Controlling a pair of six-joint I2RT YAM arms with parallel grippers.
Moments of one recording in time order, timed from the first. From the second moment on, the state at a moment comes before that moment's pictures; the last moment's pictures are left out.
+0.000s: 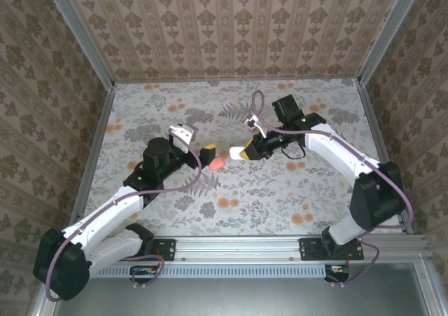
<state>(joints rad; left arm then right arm) -0.59 0.97 0.56 0.14 0.10 -0.05 0.40 1.58 1.25 -0.74 -0.91 -0.28</state>
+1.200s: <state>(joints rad) -0.32 1.25 0.65 -0.16 0.05 -0.36 0.36 2.20 1.70 -1.11 -0.71 -0.02</state>
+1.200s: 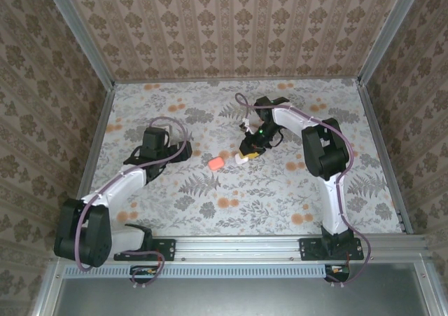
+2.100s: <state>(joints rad) -0.31 1.30 0.71 -0.17 0.11 -0.39 0.31 2.25 1.71 -1.13 -0.66 0.01</state>
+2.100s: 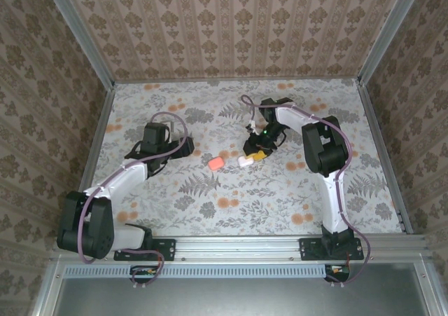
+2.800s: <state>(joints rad) -0.25 1.15 0.84 -0.27 -0.12 -0.17 0.20 1.65 1.30 -0.72 -0.36 0.17</state>
